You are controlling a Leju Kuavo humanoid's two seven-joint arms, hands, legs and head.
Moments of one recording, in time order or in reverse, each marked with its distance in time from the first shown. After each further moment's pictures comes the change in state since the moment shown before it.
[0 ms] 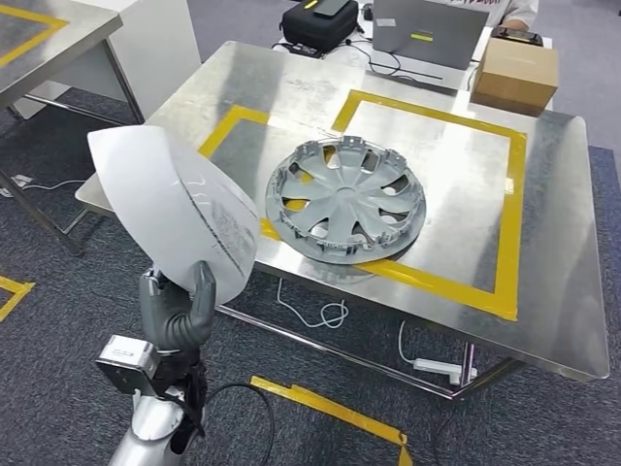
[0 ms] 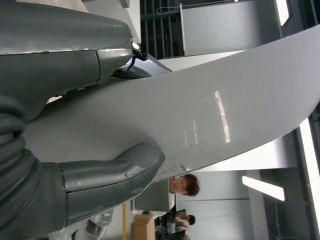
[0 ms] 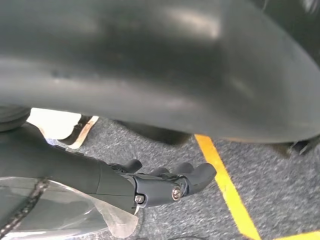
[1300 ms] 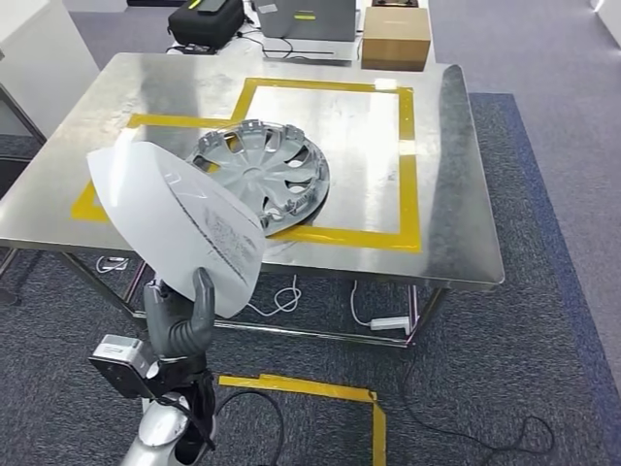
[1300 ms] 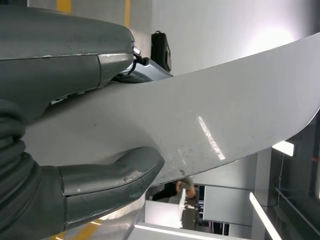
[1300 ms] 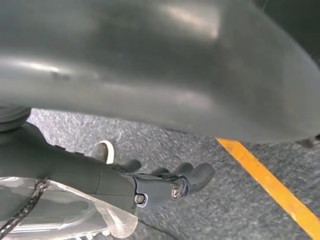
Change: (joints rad) left arm 0.047 -0.020 0.000 0.016 0.139 0.023 -0.016; right arm 0.010 -0.002 -0.016 0.001 -0.020 -0.033 0.007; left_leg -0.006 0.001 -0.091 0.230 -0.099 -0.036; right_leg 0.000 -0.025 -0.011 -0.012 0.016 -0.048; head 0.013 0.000
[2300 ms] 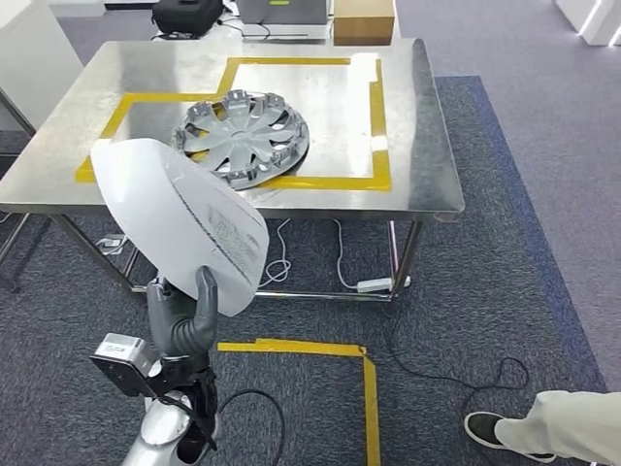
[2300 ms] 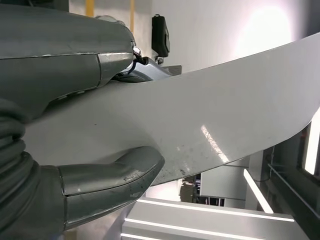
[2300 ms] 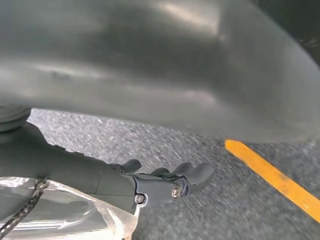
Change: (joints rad) left arm -0.004 -0.003 -0.007 -0.006 0.004 -0.004 0.000; right arm 0.002 -0.001 -0.027 0.000 -0.040 -0.004 -0.012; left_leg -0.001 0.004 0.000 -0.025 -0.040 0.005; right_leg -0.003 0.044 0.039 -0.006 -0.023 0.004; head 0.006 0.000
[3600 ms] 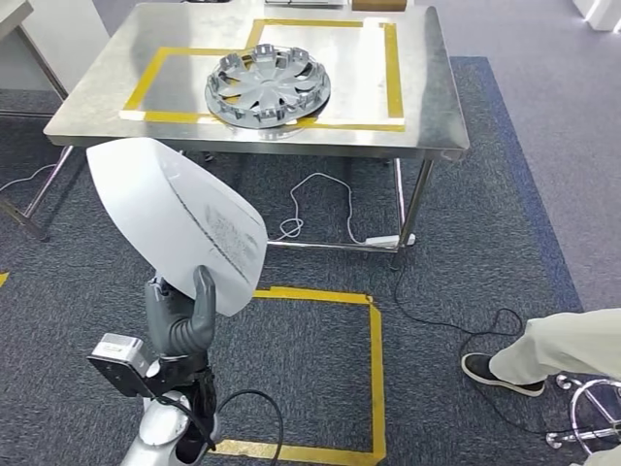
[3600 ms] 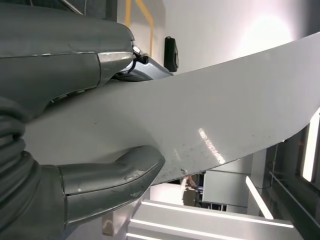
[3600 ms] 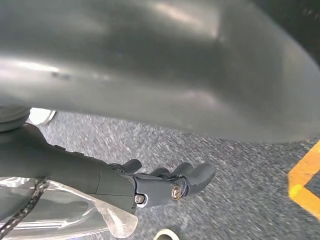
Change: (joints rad) left arm -0.001 -0.003 -0.001 -0.003 0.002 -0.001 0.002; right arm -0.004 -0.002 -0.004 -0.004 -0.024 -0.022 0.011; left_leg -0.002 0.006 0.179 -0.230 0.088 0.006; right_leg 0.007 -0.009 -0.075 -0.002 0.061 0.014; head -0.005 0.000
